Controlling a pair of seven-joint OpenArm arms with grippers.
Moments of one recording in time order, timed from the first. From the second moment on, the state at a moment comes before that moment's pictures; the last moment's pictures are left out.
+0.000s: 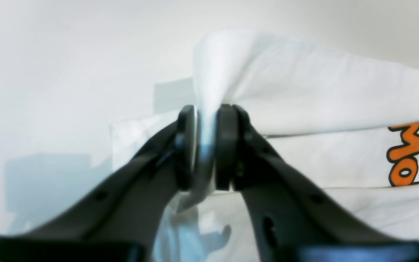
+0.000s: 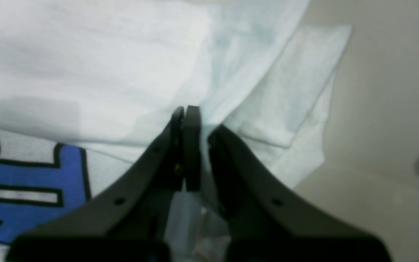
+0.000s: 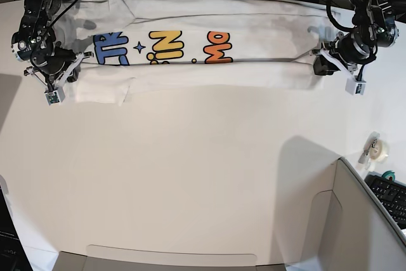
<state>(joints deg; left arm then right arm) 15.5 -20.1 -26.4 98.8 -43.6 -19.6 61.9 -8.3 16.5 22.7 97.0 15.2 30.8 -58.6</state>
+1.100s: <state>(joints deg) 4.0 -22.0 -15.0 86.4 -43.6 -19.8 61.9 -8.5 16.6 22.6 96.9 15.2 30.7 -58.5</state>
